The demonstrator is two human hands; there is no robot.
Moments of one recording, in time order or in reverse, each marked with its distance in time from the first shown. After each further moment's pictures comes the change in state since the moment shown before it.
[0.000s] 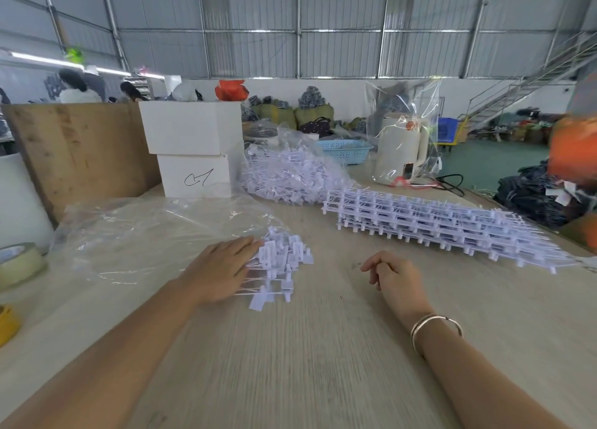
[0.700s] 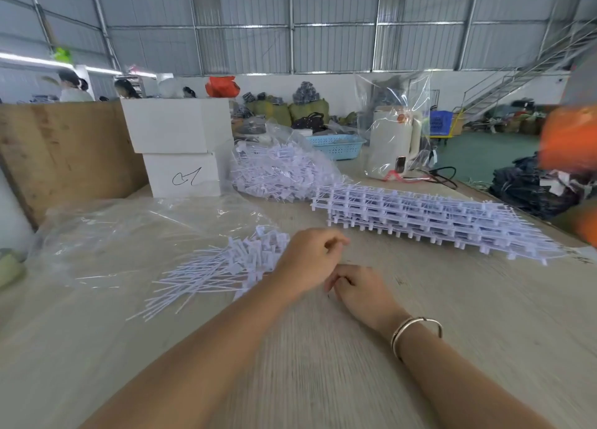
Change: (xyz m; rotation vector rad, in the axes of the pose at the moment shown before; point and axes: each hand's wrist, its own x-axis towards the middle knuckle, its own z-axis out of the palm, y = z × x) left_hand 0.055 0.155 -0.020 -0.722 0.266 0.103; right_hand -0.011 -0.012 0.015 -0.301 -0.332 -0.171
